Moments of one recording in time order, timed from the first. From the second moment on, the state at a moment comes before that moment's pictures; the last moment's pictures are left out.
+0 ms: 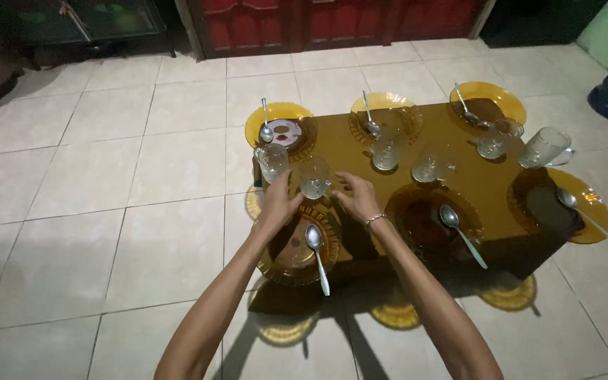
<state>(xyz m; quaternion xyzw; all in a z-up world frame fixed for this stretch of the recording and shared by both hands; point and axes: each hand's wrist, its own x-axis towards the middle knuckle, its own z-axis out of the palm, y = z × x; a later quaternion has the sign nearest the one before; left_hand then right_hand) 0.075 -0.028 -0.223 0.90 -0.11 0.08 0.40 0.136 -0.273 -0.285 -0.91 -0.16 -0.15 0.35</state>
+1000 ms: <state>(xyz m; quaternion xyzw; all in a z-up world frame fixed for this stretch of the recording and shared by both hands) 0.115 -0.062 -0.256 0.93 -0.03 0.05 0.36 0.155 -0.265 -0.297 -0.92 -0.15 -0.12 0.35</state>
